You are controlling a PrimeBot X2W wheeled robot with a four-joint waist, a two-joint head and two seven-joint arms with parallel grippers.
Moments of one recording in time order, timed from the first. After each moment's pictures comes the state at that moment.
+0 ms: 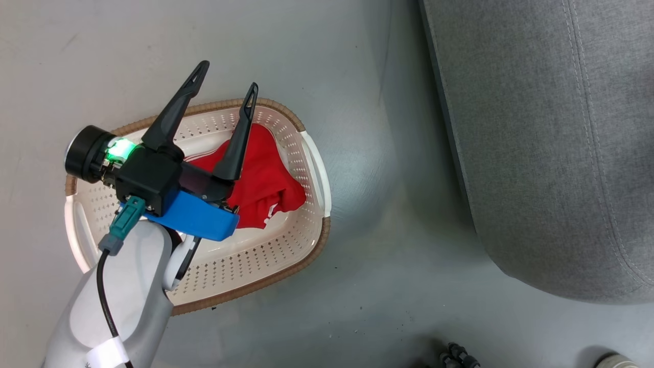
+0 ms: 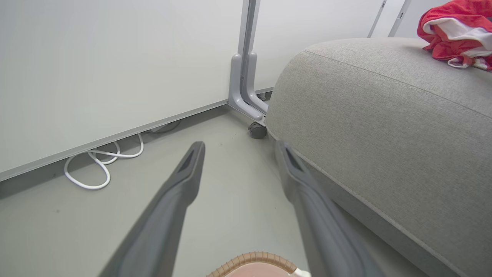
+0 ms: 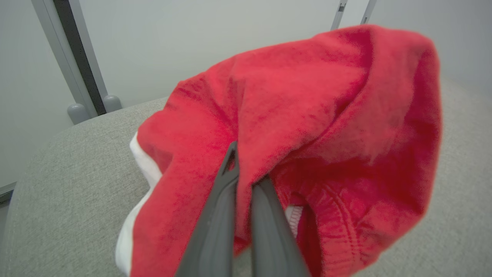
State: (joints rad) left arm -0.55 0.29 -0.41 0.20 -0.22 -0.13 -0.26; right arm -0.96 -0.28 -0.58 0.73 0.09 0.13 -0.22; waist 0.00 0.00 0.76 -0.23
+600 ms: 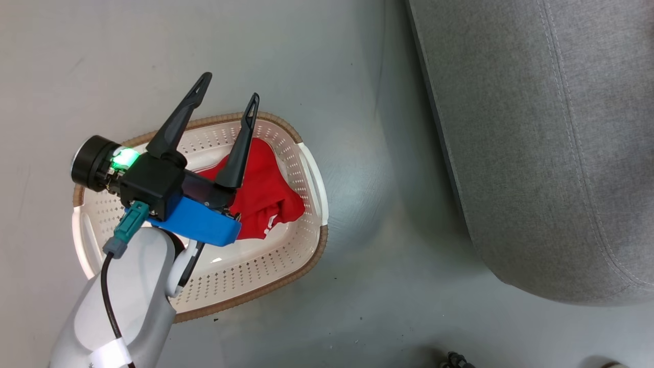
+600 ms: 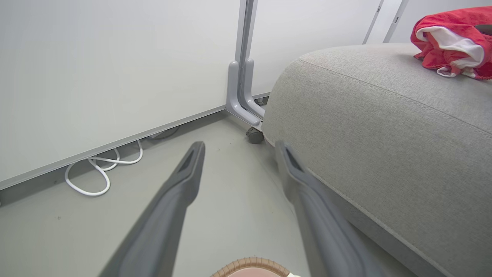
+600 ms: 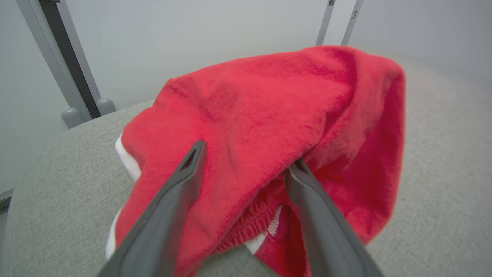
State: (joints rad) left arm -0.54 0.28 -0.41 0.21 -0.23 -0.13 -0.26; right arm -0.98 -0.29 -0.60 0.84 0.05 0.13 -0.25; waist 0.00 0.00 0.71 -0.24
